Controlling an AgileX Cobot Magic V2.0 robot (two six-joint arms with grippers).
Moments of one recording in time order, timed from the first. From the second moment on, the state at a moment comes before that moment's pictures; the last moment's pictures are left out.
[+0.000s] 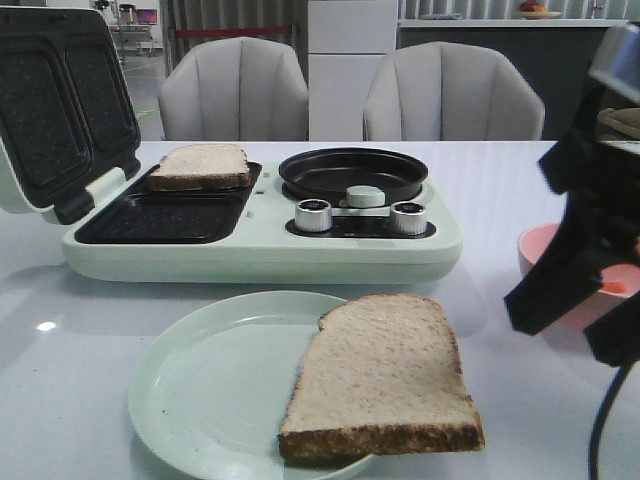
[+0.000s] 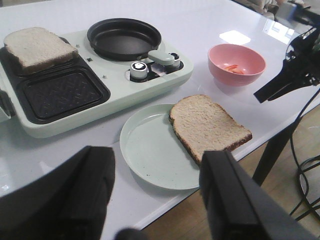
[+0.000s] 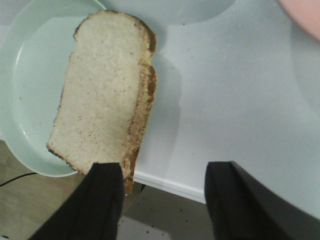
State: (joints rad) left arm -0.80 0.30 -0.55 0.13 0.72 -0.26; right arm 0.27 1.26 -0.57 0.71 0.53 -0.23
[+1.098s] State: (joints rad) left arm -0.80 0.30 -0.55 0.13 0.72 -0.26; right arm 0.36 1.72 -0.89 0.75 0.66 -0.25
